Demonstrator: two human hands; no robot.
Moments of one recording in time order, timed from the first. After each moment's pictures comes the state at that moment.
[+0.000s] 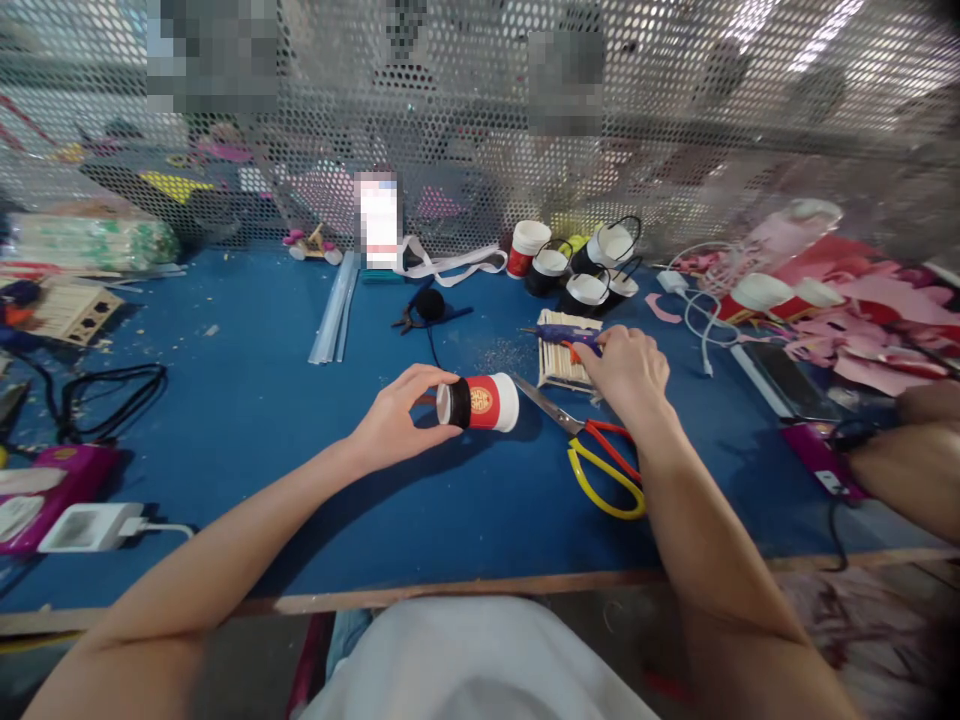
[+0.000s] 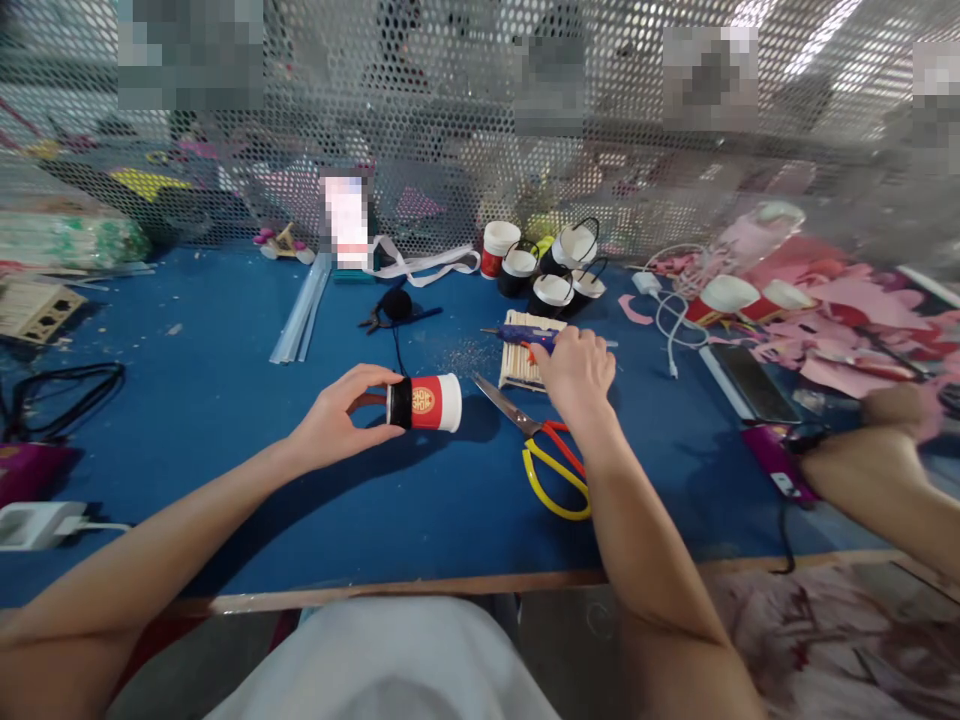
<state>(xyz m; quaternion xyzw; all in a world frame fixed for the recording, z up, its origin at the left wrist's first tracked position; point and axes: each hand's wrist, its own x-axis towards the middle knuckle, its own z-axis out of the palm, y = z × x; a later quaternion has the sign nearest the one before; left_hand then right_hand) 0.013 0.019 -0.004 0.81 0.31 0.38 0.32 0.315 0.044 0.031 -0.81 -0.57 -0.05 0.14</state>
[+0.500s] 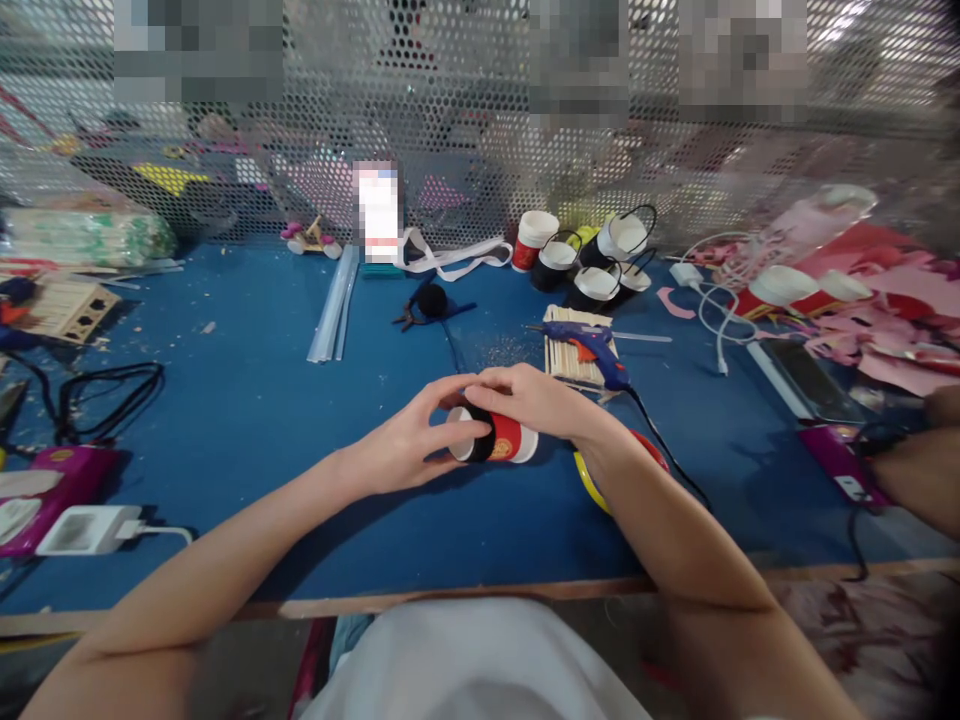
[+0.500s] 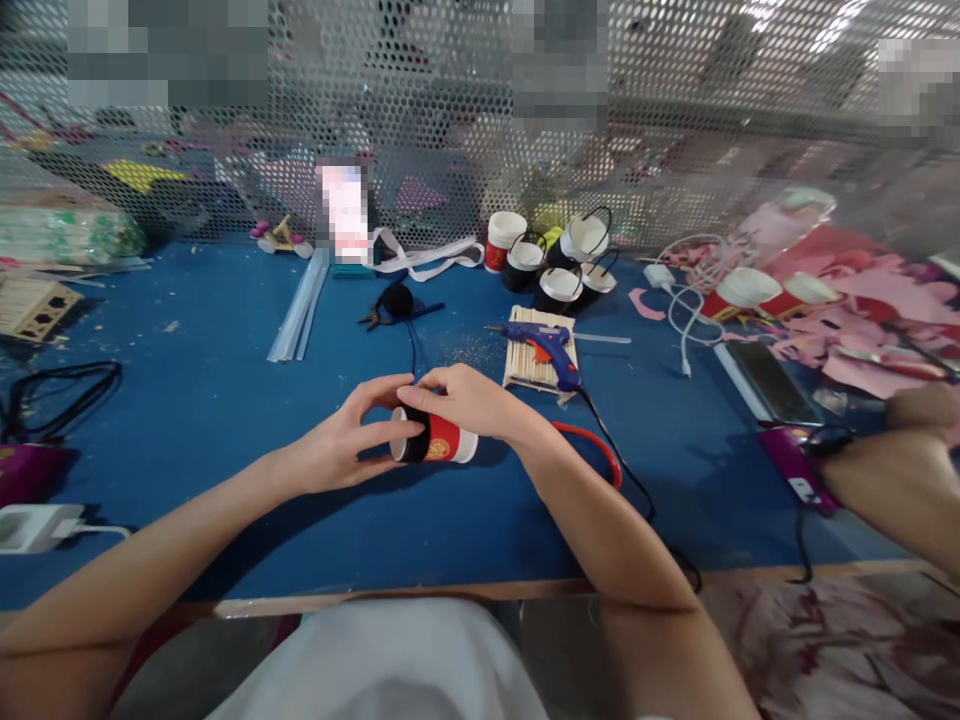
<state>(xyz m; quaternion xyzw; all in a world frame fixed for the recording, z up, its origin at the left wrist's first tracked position) 0.013 0.012 0.001 0.93 0.16 0.31 0.16 0.223 0.023 0.051 -0.45 -0.75 0.46 0.18</state>
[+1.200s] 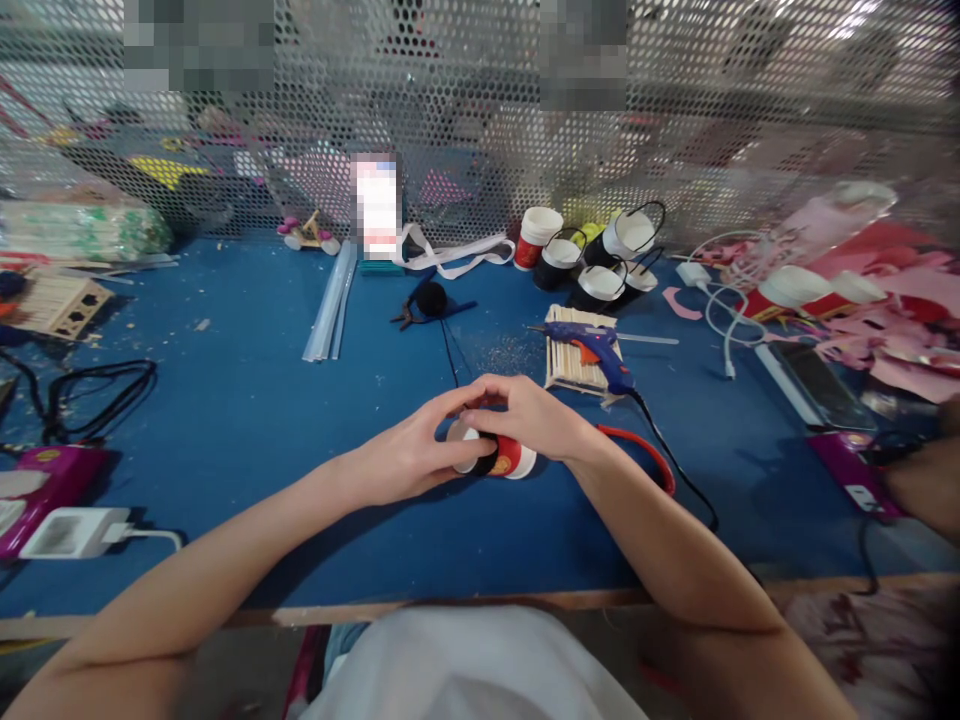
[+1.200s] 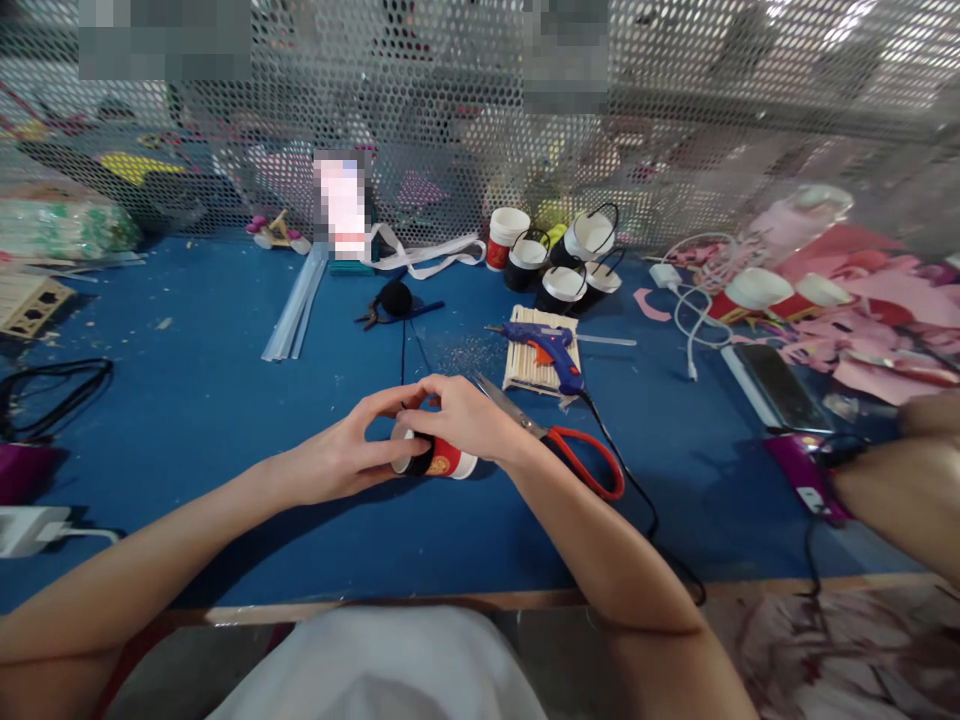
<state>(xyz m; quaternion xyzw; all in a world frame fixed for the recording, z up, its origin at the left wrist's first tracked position) 0.017 0.011 -0.003 0.94 0.15 0.25 0.15 0.220 0.016 0.033 -0.47 -0.69 0.49 0.23</state>
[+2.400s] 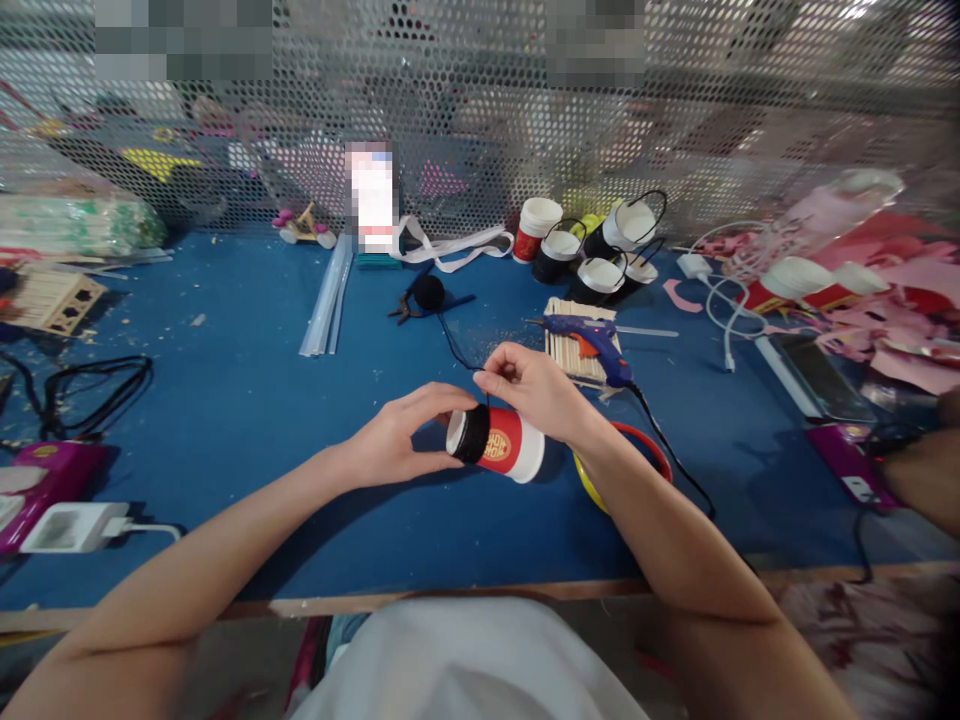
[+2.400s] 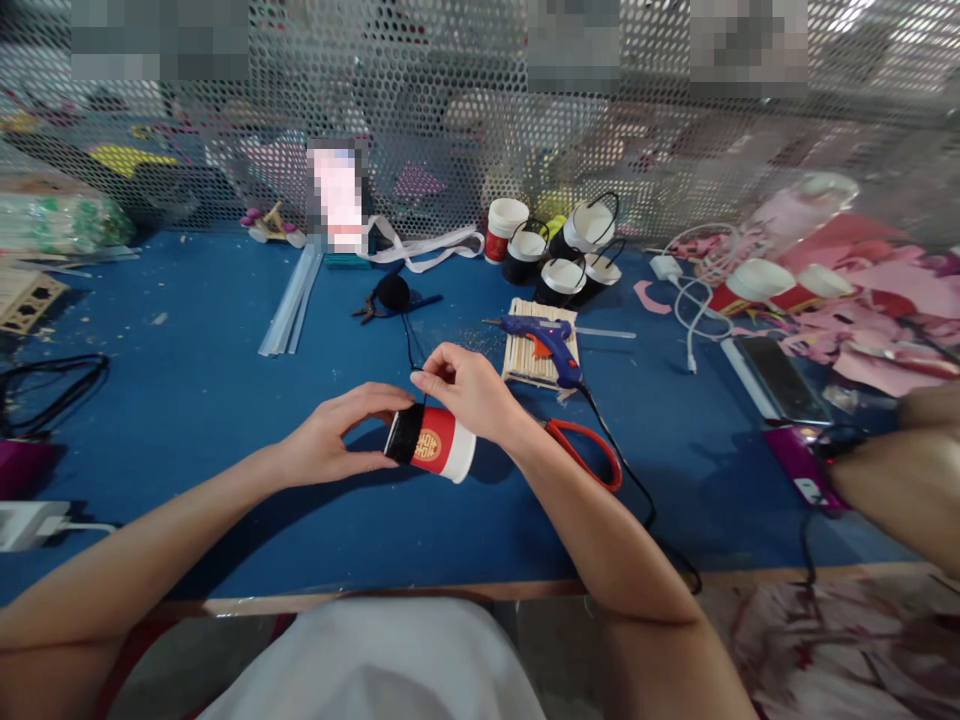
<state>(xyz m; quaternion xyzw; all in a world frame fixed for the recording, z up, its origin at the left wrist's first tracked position) 0.013 0.016 -0.004 0.86 0.20 0.33 0.33 0.228 0.025 0.028 -0.51 -0.69 0.39 0.33</state>
